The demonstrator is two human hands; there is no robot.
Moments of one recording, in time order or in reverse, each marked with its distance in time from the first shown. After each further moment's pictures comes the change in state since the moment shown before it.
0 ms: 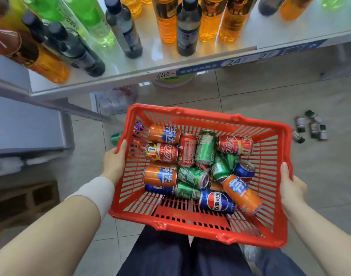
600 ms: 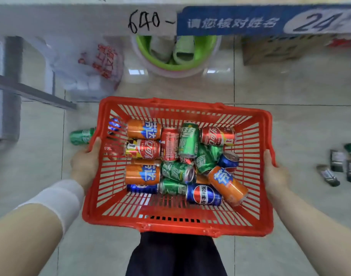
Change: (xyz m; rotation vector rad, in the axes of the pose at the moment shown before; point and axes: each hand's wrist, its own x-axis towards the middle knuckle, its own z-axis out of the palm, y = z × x) left_hand 0.211 -0.094 0.133 0.036 0.265 -0.103; right_hand 0.196 -0.053 0.217 -0.071 -0.117 -0.182
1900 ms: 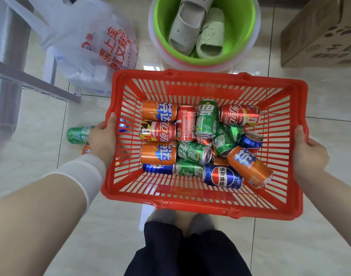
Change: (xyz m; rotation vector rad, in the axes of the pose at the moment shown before) left_hand 0.087 0.023 0.079 -0.276 0.094 0.004; right_hand 0.084 -0.067 0.069 0.050 0.070 -0.215
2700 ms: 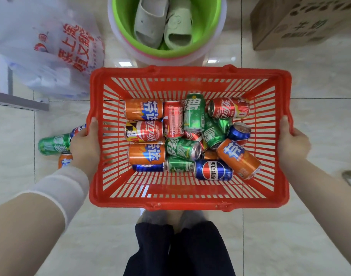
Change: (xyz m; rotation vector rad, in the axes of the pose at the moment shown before) left_hand -0.008 -0.002 0.028 0.070 -0.029 0.037; right_hand 0.029 0.033 -0.011 0.020 0.012 0.017
